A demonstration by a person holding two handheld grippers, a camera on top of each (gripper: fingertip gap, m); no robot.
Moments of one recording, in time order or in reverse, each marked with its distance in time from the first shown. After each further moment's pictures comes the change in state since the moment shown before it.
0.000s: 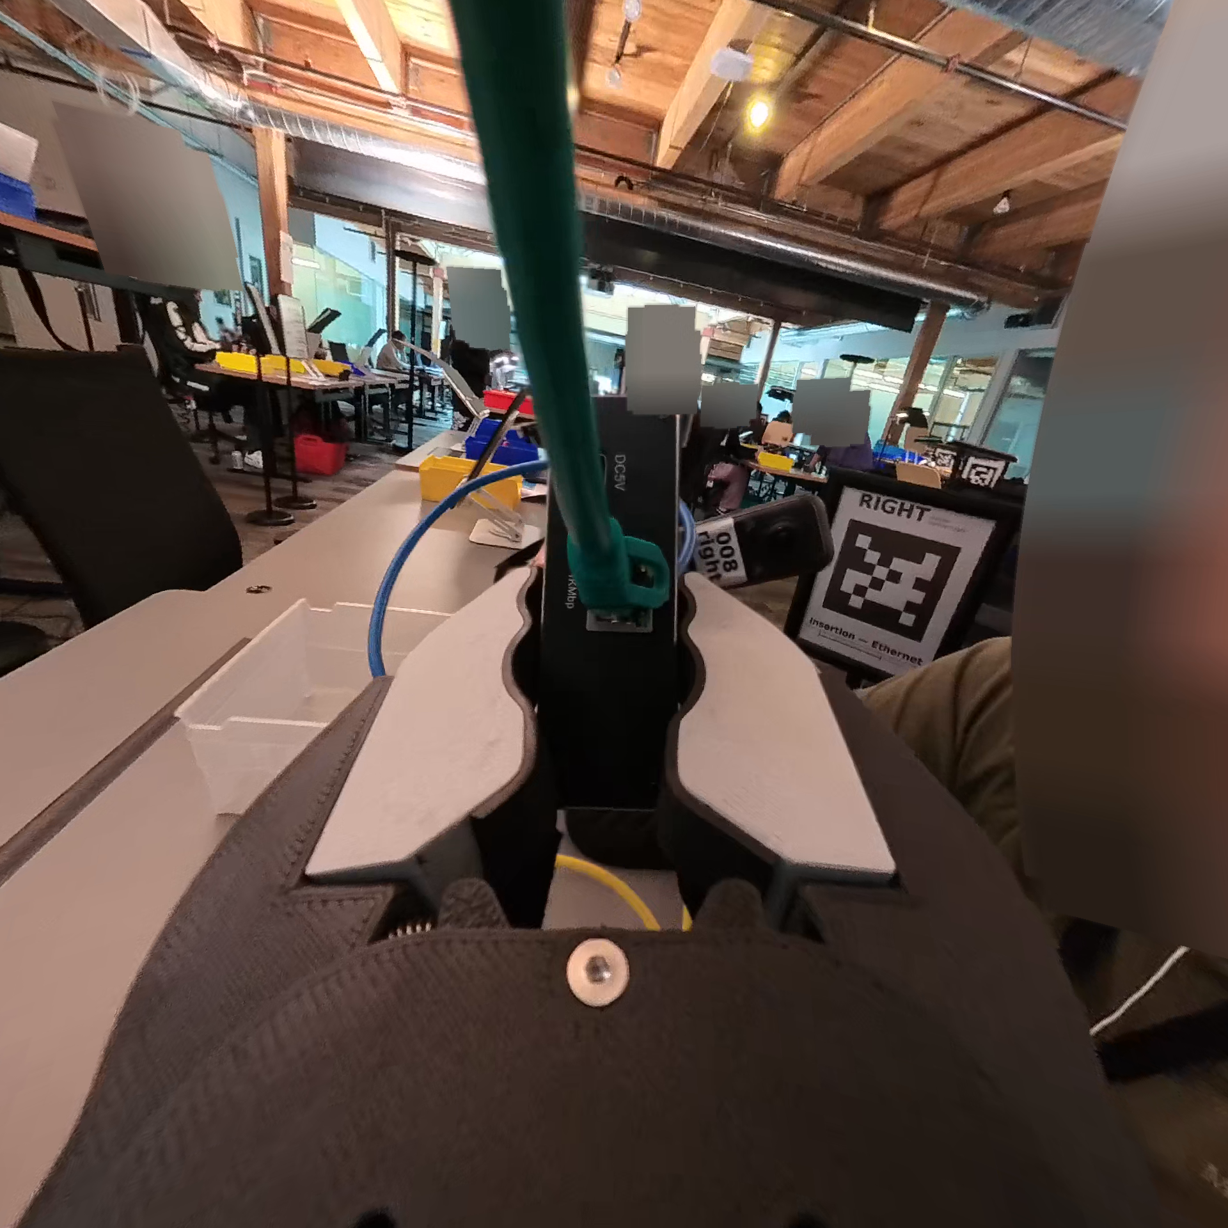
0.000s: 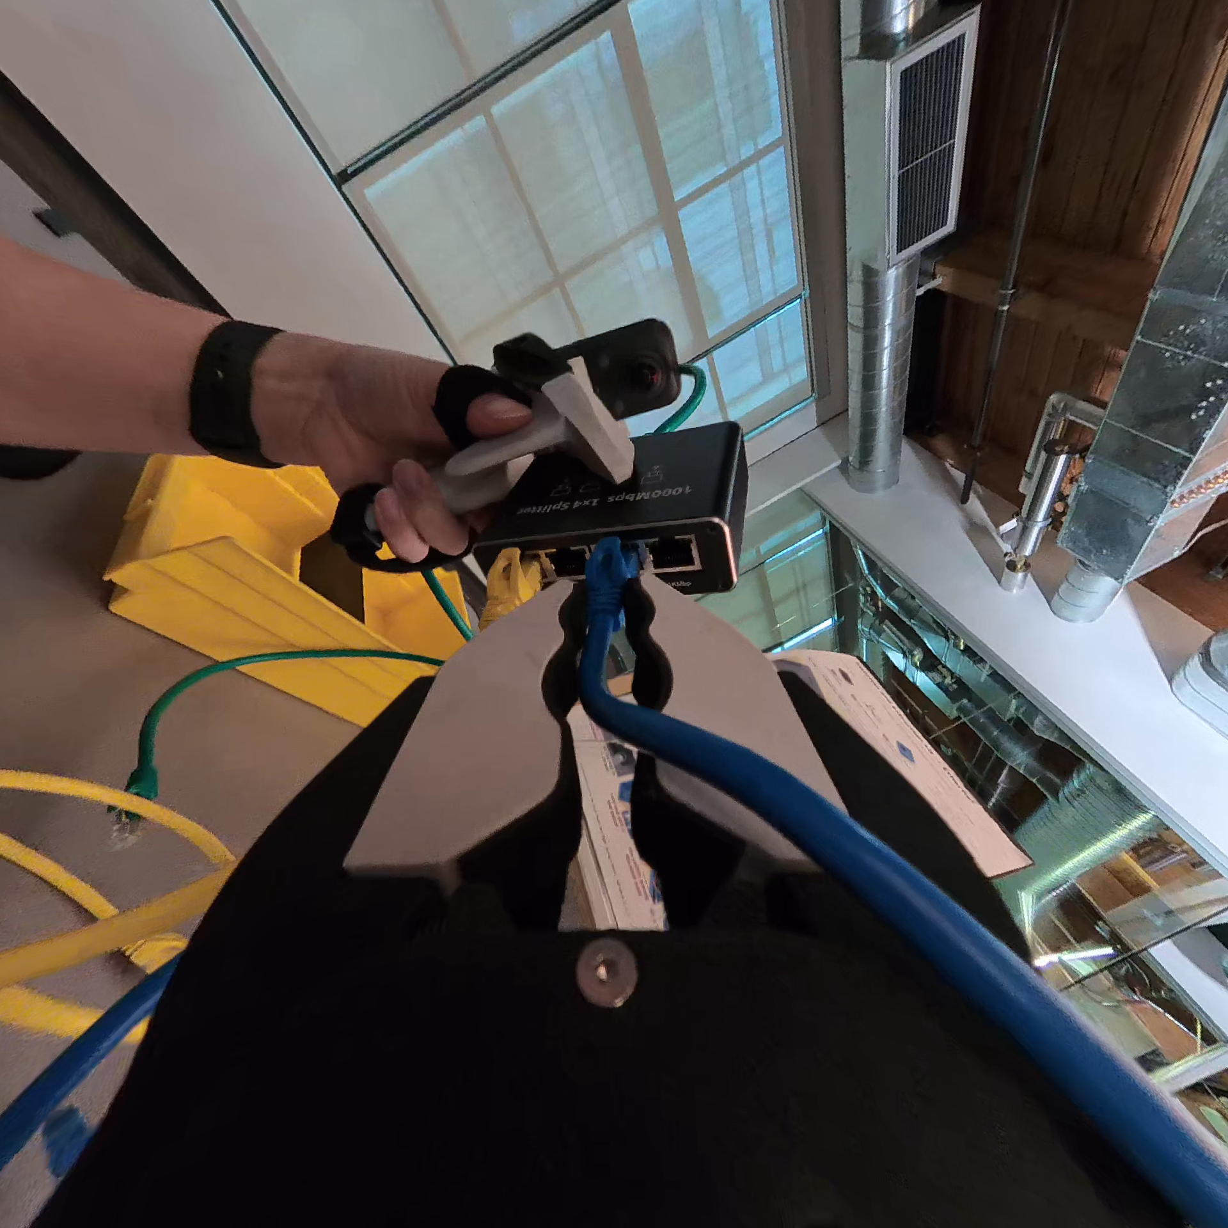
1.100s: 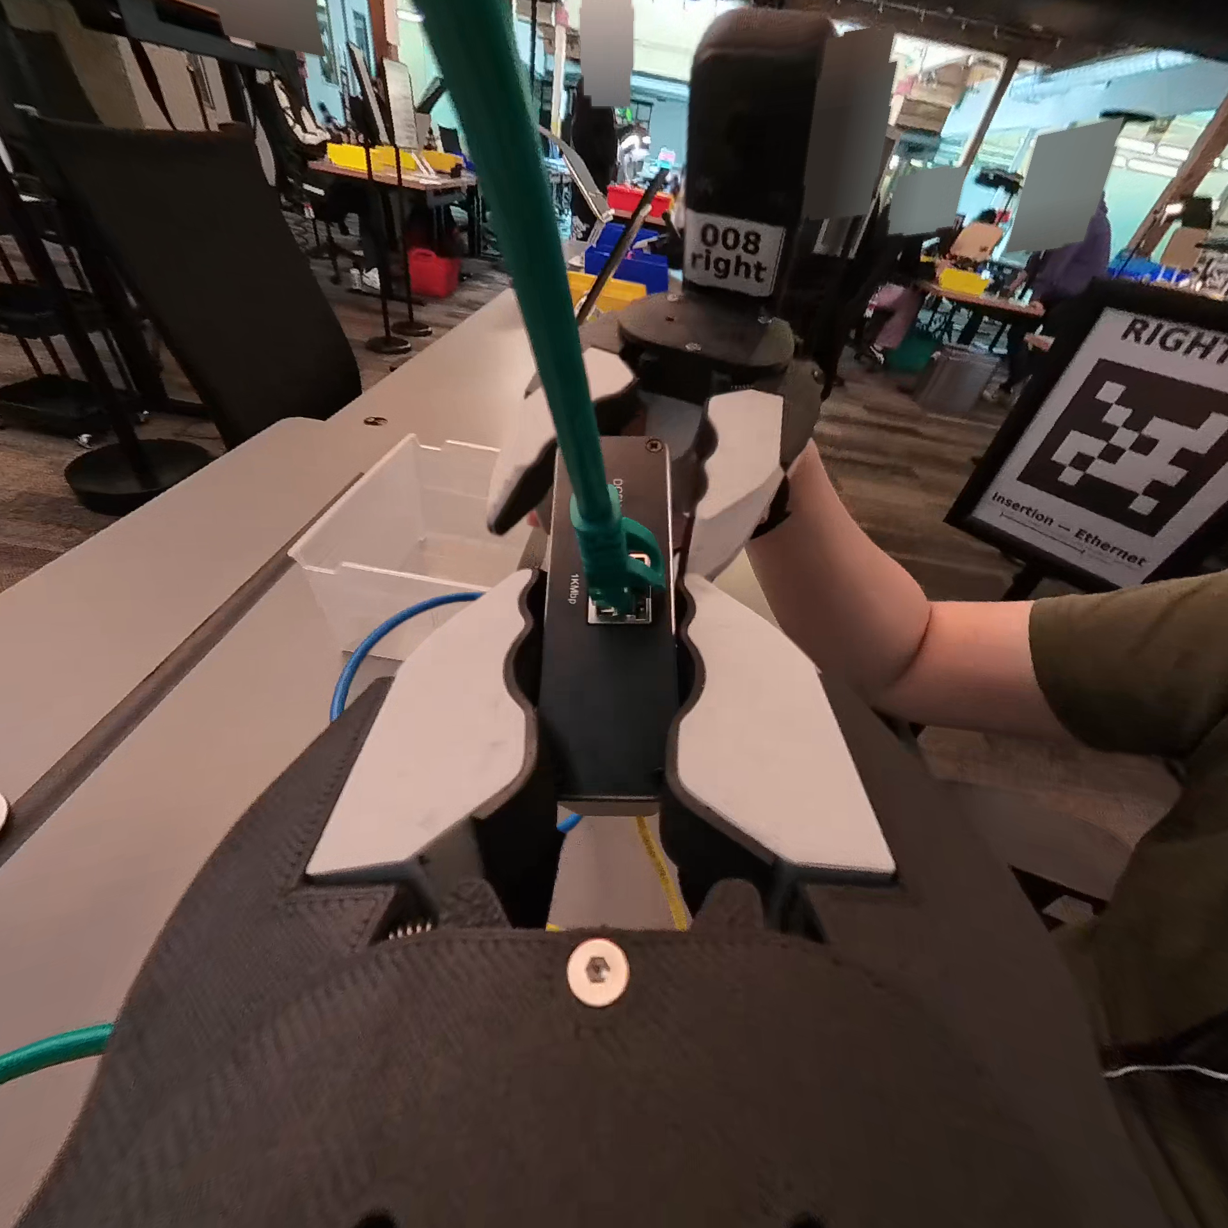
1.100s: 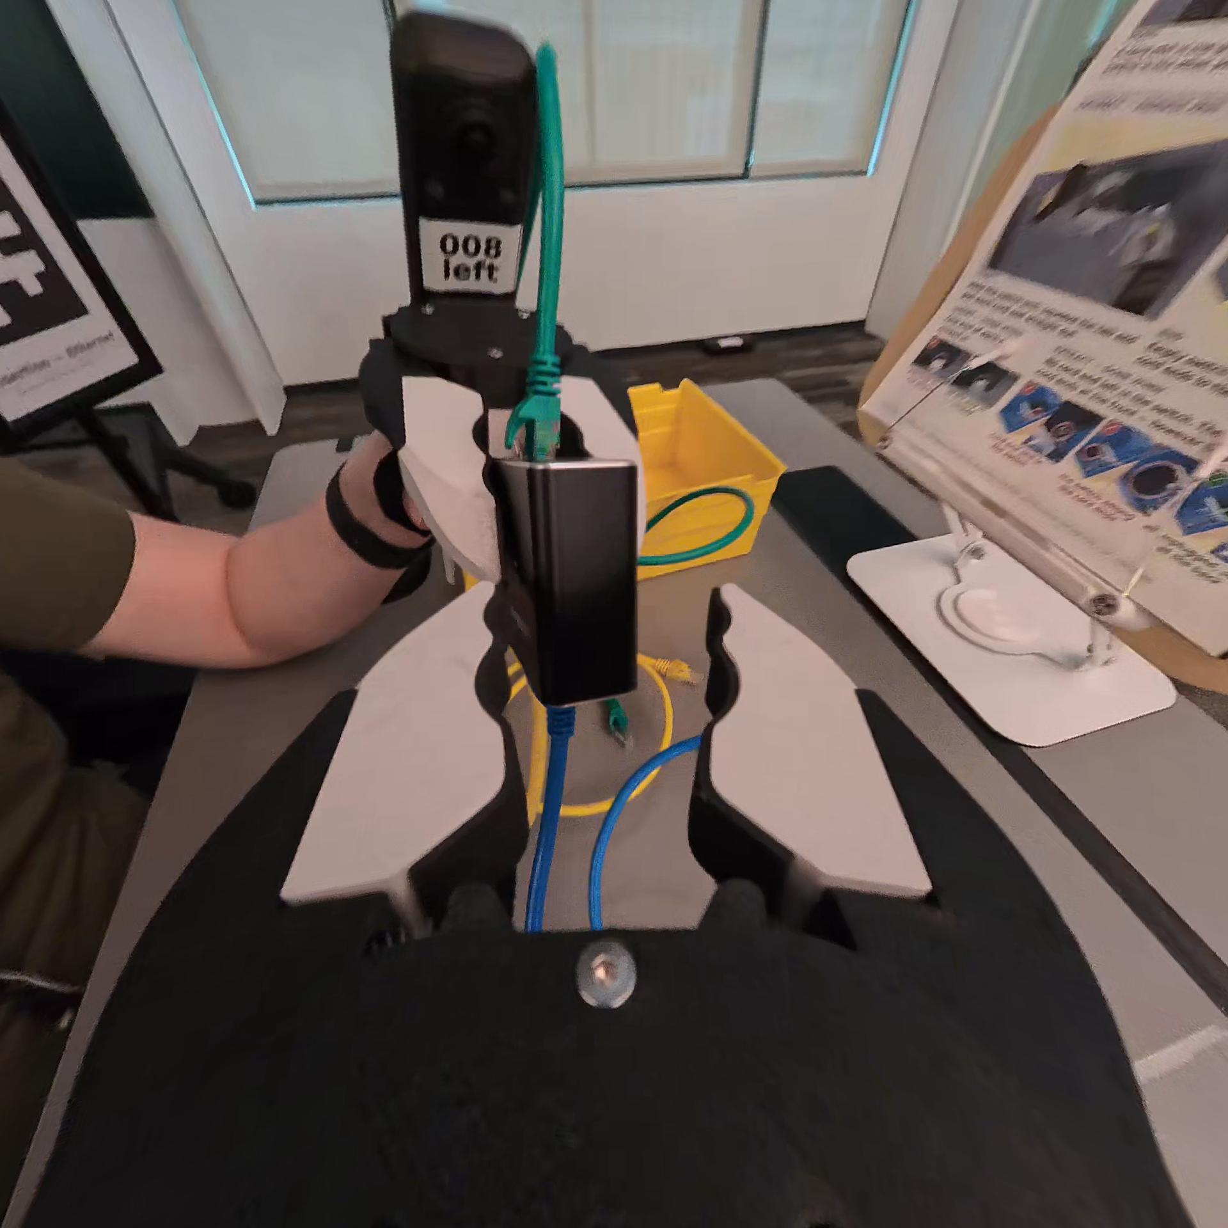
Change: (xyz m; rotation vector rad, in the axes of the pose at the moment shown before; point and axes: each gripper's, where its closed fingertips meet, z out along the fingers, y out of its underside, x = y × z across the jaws) left arm -0.054 0.066 0.029 -0.283 -0.215 0.033; right arm -0.014 0.082 -0.017 -0.355 -0.276 1.089
